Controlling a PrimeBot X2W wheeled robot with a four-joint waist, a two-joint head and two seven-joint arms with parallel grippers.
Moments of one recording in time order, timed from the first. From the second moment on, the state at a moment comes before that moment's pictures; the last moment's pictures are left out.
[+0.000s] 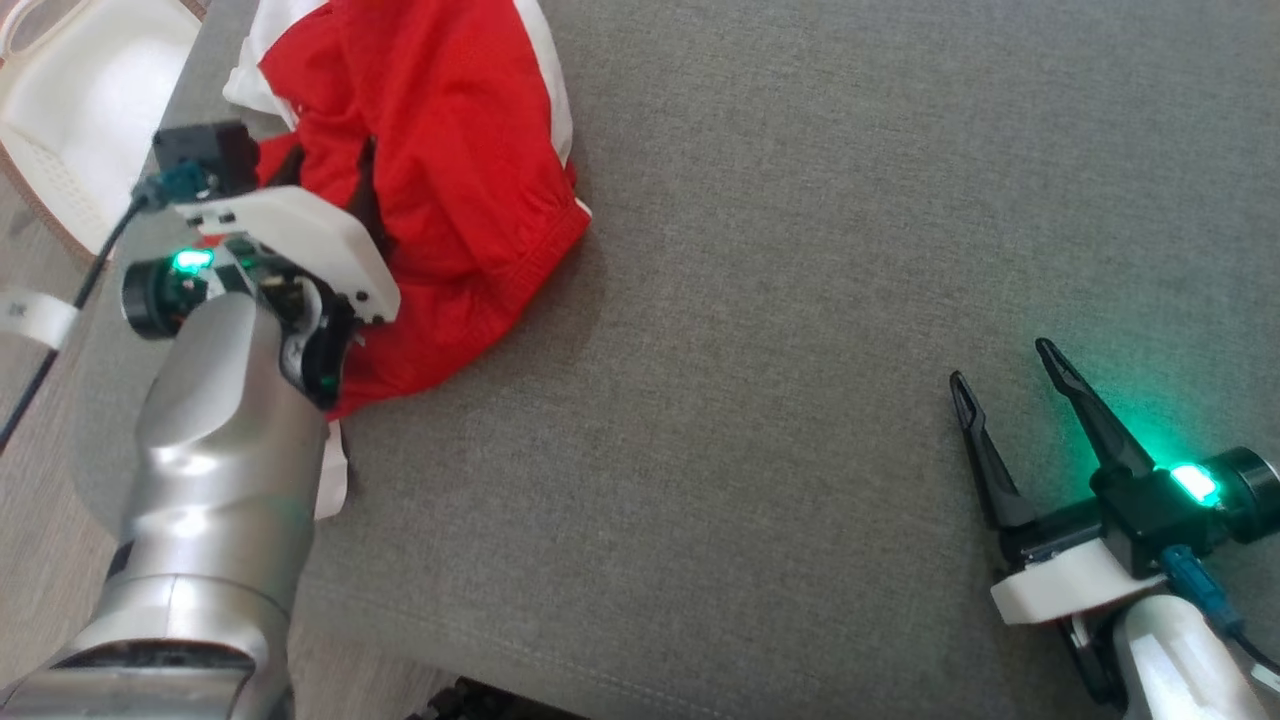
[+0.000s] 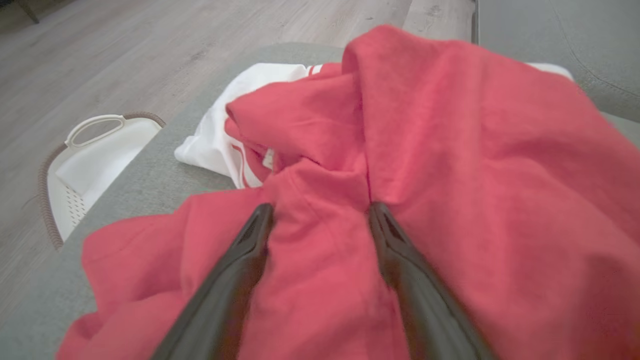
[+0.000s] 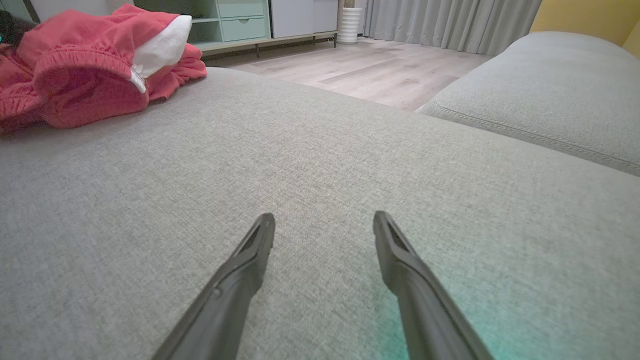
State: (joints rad) left arm -0.88 0.08 -0.07 0.96 -0.29 -0.12 0.15; right arm -0.05 -0.19 0.12 0.13 -0.09 0.13 -0.25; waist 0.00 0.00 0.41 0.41
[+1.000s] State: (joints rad) left arm -1.00 0.27 -0.46 0.64 -0.34 -0.13 -0.11; right arm -0.05 -0.07 0.18 0.17 0.00 0.13 -0.26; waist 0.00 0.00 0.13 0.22
